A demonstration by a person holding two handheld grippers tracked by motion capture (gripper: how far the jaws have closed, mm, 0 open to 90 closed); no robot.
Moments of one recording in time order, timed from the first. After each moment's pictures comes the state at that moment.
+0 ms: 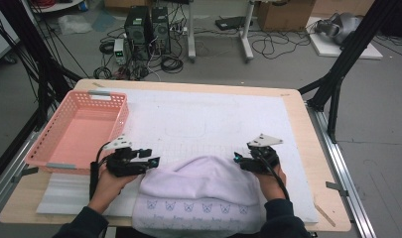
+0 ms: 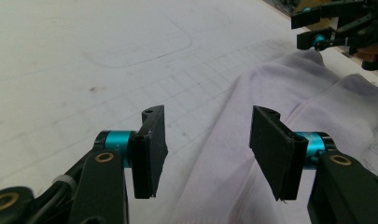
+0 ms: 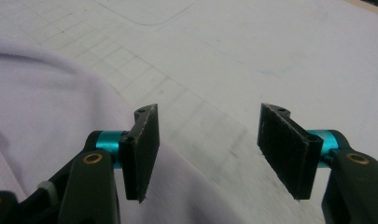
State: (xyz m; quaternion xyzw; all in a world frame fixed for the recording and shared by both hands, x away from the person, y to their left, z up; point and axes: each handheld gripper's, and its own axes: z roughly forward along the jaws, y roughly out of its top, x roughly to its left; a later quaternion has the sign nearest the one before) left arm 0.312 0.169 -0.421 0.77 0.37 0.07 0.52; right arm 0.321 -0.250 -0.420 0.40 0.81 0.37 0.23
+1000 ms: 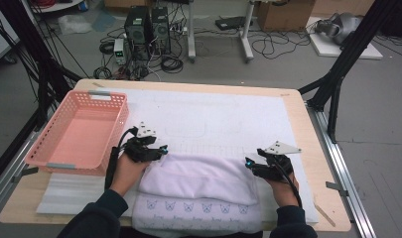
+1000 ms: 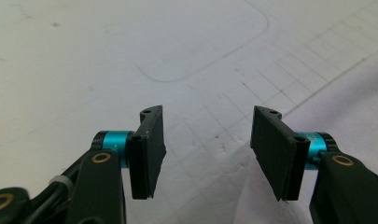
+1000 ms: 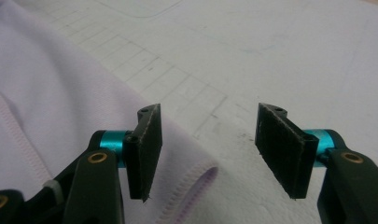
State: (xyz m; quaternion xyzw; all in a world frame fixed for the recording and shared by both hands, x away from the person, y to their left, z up) left arm 0.346 0.145 -0.416 0.79 0.41 0.20 0.40; right arm 0.304 -0.284 -0.429 0.40 0.79 0.40 0.22
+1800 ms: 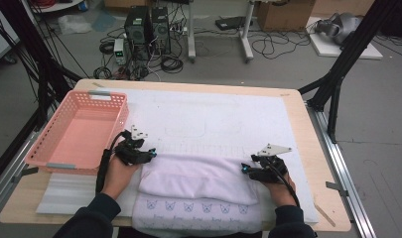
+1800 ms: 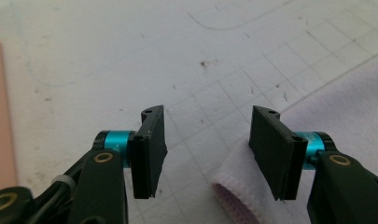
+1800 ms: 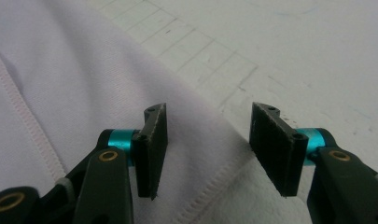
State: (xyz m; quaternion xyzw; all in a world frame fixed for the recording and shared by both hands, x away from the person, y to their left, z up) left arm 0.342 0.162 -0.426 0.80 0.44 0.21 0.34; right arm 0.309 -0.276 -0.443 0.39 0.82 0.37 0.18
